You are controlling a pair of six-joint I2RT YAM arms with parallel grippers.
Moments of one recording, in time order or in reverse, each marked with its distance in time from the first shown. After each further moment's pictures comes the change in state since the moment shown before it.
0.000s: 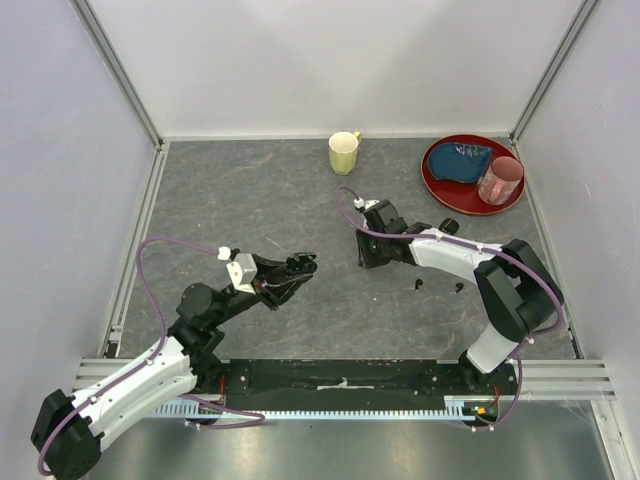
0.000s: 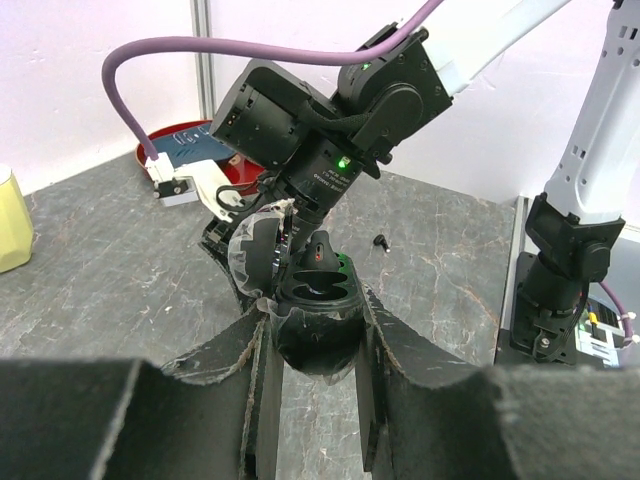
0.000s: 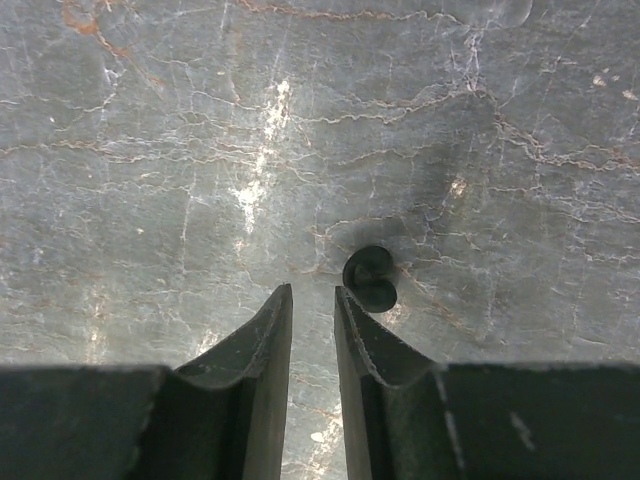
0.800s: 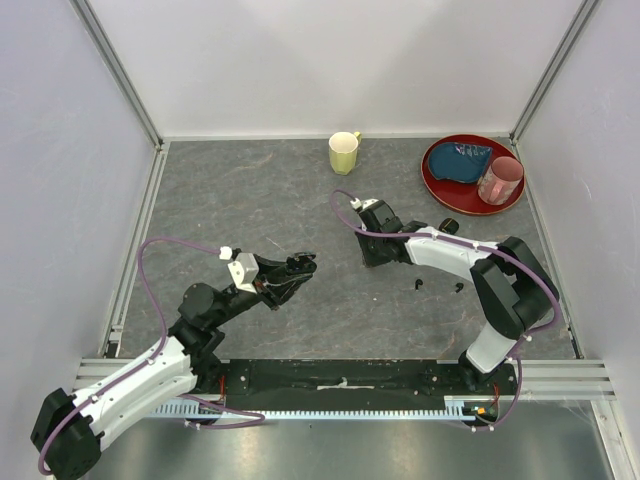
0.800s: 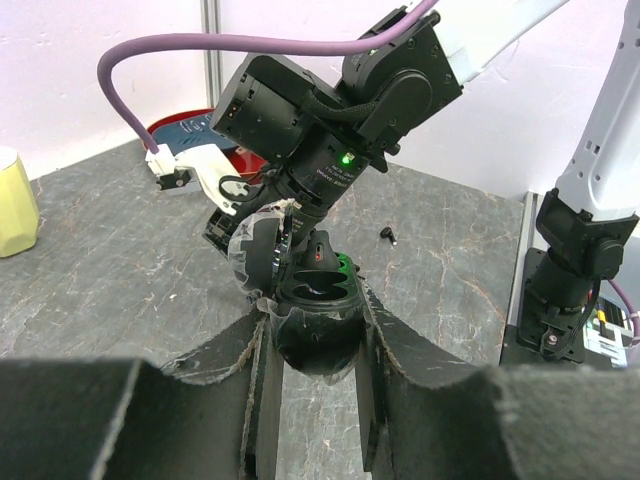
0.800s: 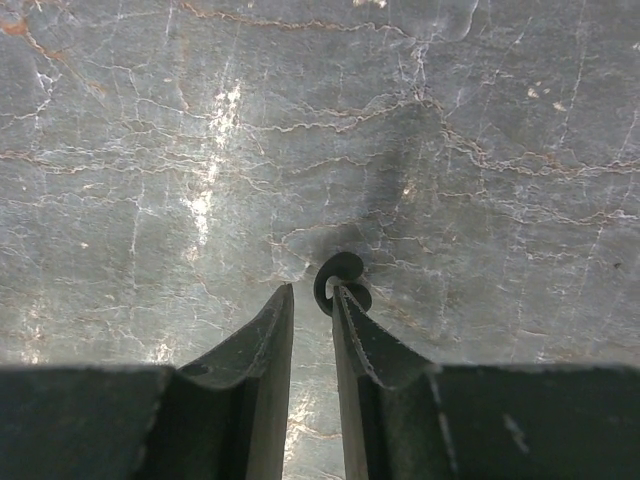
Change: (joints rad) left arm 0.000 0.005 -0.010 -0.007 -0.021 0.001; right arm 0.014 0.031 0.031 -0.041 0.111 -0.050
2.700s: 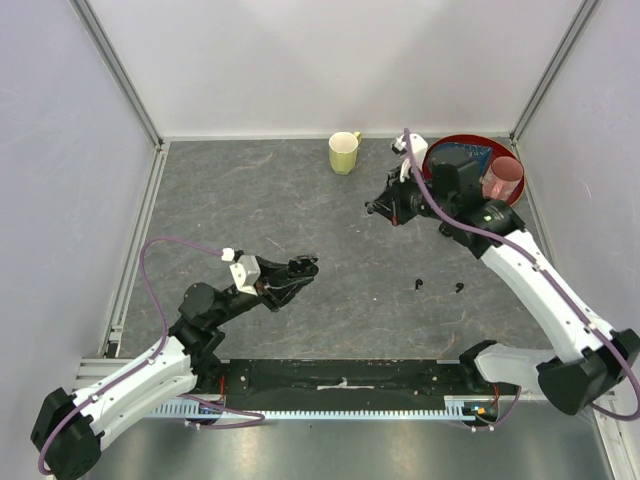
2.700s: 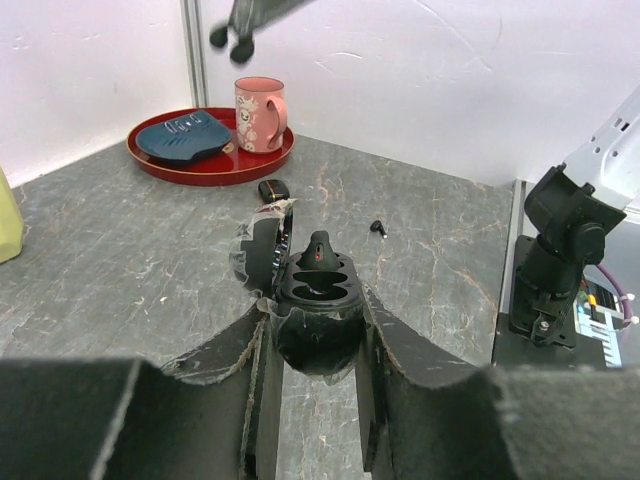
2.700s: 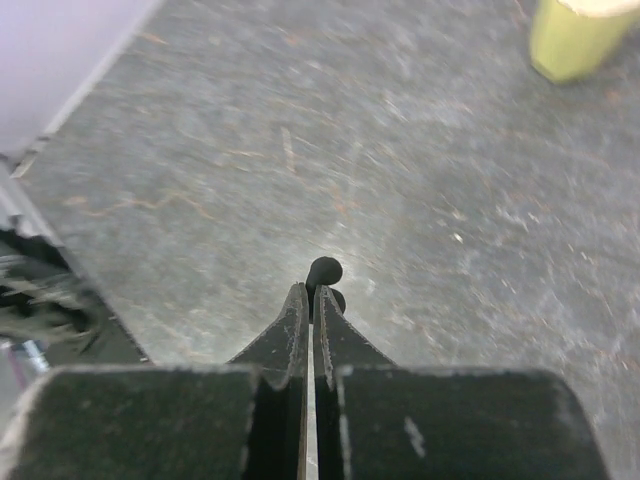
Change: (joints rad) left arm 0.000 0.005 0.000 0.000 0.037 0.016; right arm -0.124 -0.448 0.285 -0.215 -0.367 -0.139
